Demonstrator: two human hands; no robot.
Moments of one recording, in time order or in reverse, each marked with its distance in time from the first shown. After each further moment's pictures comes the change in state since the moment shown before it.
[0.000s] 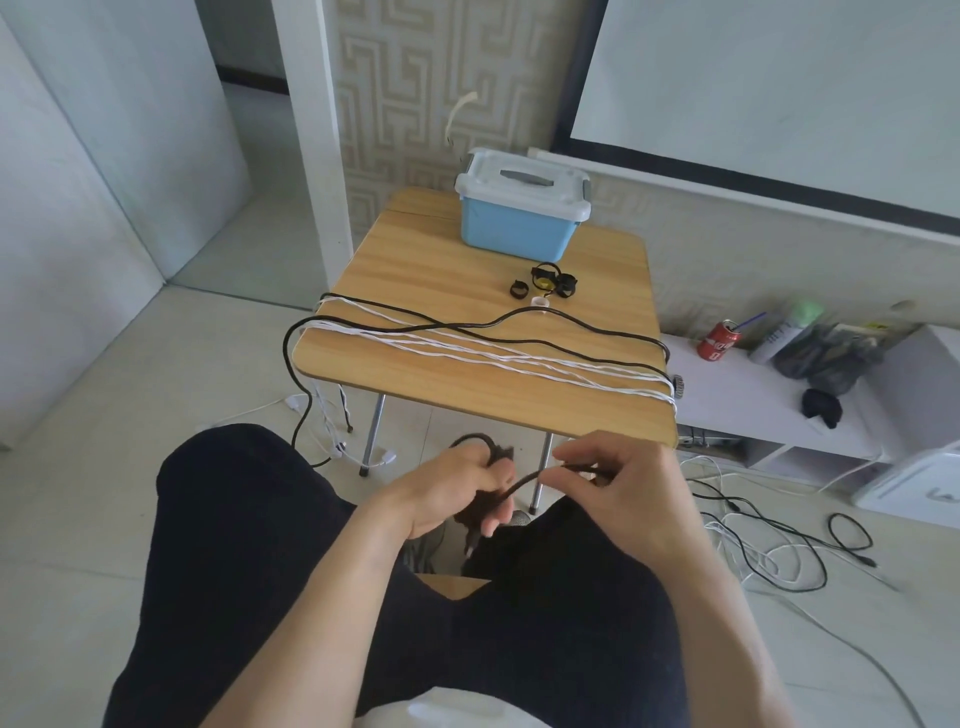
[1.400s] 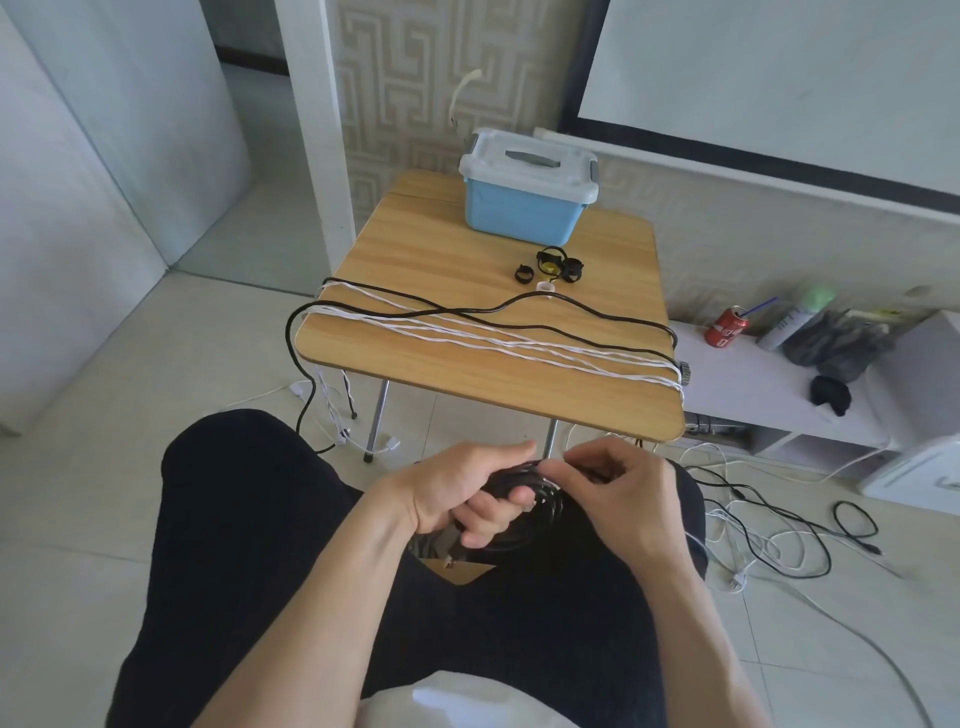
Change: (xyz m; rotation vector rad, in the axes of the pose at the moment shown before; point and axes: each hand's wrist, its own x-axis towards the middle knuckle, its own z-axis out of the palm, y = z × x) left_hand 0.003 -0.003 0.003 -0.258 -0.352 -0.071; right_hand -0.006 0.023 0.026 0.089 0.155 0.113
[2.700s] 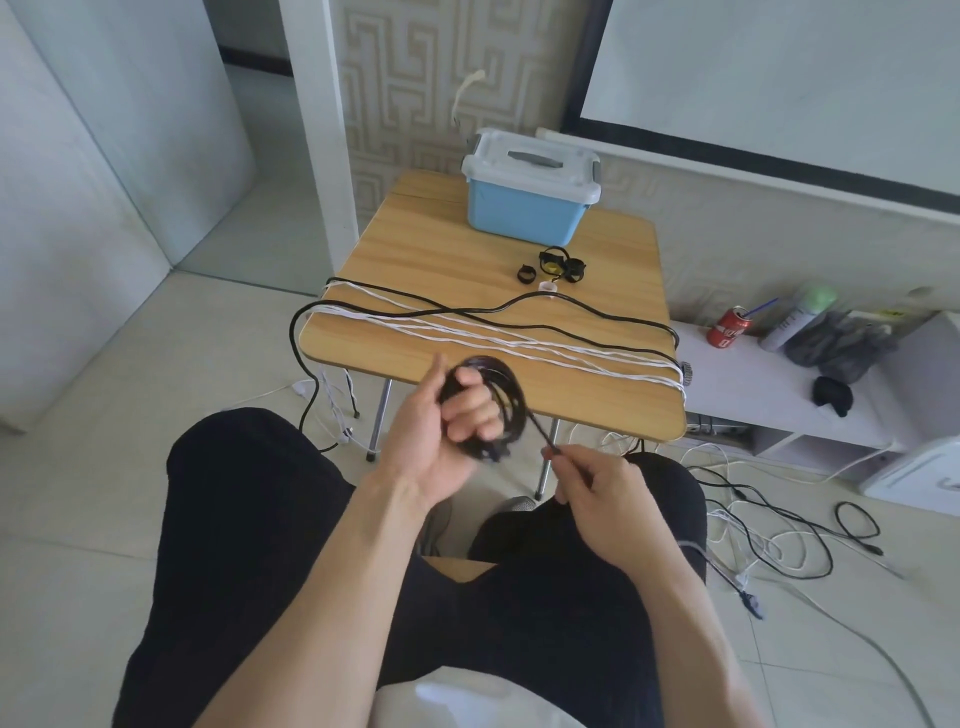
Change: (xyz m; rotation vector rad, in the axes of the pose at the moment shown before) left_hand 0.001 0.015 -0.005 -0.958 0.193 0.552; right_hand -0.002 -0.005 0.005 -0.148 -0.276 0.011
